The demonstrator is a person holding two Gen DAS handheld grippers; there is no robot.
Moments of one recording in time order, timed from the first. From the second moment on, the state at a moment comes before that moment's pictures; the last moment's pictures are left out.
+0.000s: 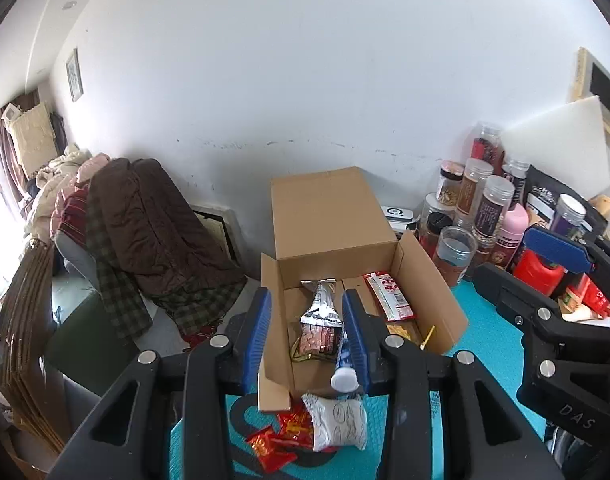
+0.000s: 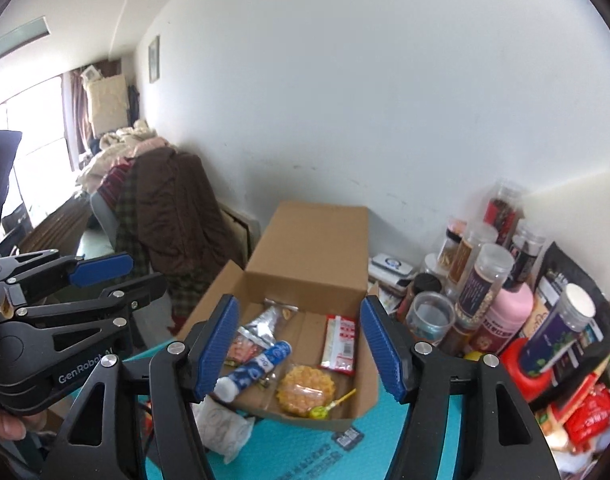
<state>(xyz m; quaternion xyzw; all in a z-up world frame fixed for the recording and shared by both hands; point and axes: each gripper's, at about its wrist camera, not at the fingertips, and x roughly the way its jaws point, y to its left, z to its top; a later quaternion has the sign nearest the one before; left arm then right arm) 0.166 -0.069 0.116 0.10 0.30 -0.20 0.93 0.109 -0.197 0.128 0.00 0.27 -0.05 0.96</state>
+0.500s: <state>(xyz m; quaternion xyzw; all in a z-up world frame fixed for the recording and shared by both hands) 0.089 -0.013 0.126 0.09 0.22 -0.20 0.95 0.038 -0.161 0.135 0.00 0.21 -0.03 0.98</state>
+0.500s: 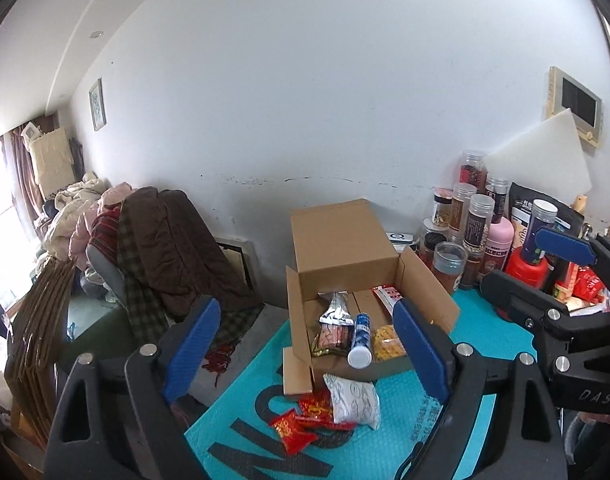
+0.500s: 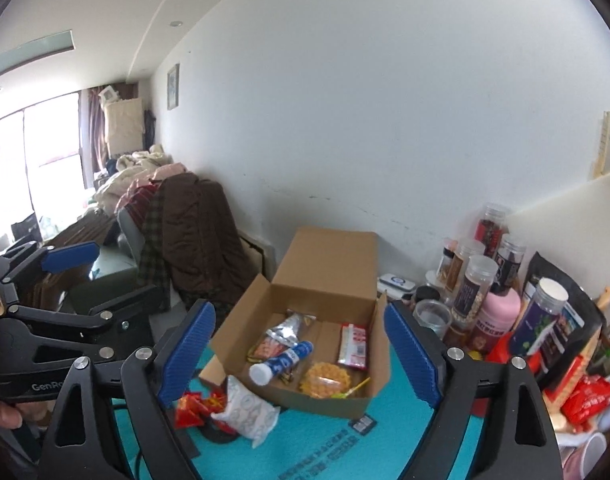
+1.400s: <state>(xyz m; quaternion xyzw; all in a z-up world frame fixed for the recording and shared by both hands) 0.068 0.034 0.029 0.05 0.31 -0.20 0.93 0.007 -0.126 0.044 0.06 0.26 0.00 0.96</state>
